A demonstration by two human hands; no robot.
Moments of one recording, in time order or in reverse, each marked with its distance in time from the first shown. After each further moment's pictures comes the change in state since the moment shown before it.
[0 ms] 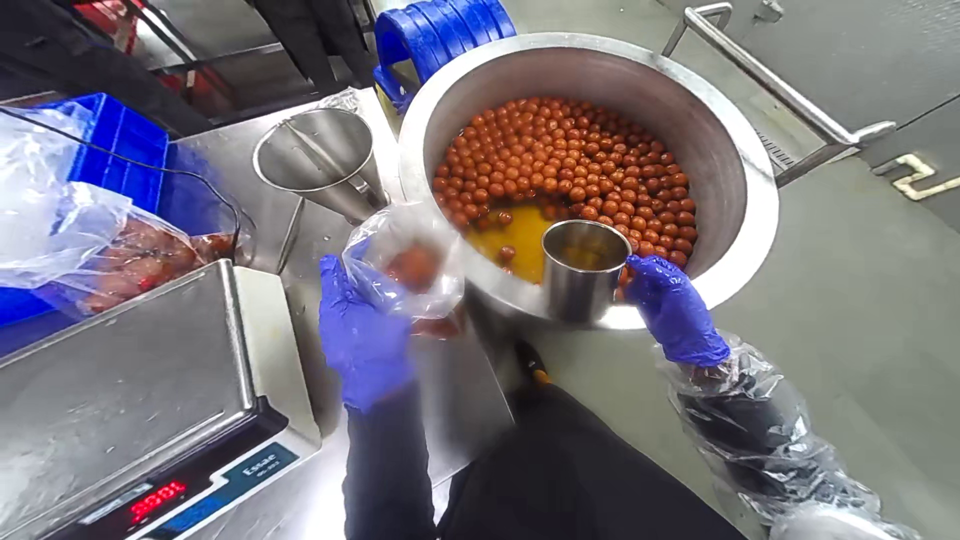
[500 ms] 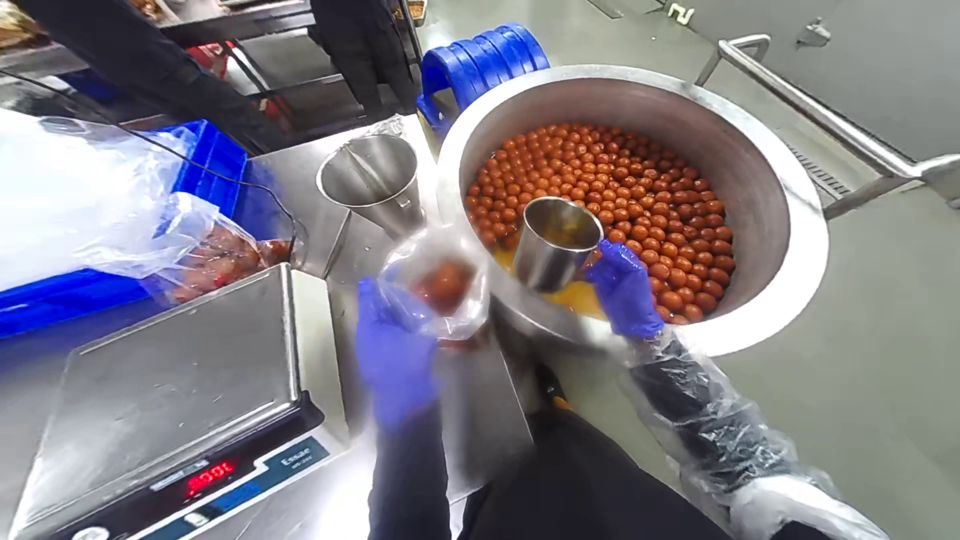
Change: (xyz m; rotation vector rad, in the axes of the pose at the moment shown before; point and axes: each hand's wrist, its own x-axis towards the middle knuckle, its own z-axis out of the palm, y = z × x) left_hand -0.010 0.008 -0.008 0.010 0.024 0.001; right_hand 0.056 0.039 0.072 0.306 -0.166 -0.158
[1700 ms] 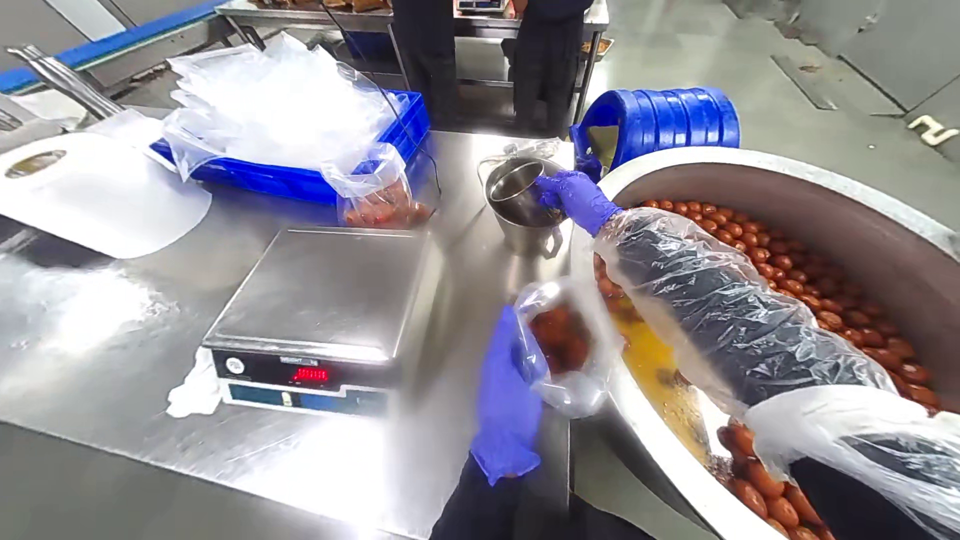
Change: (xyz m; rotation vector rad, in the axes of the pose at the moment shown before) left_hand -0.002 -0.006 0.000 -0.076 0.316 -0.008; right_hand 0.166 0.108 0.292 -0.774 -0.828 0.190
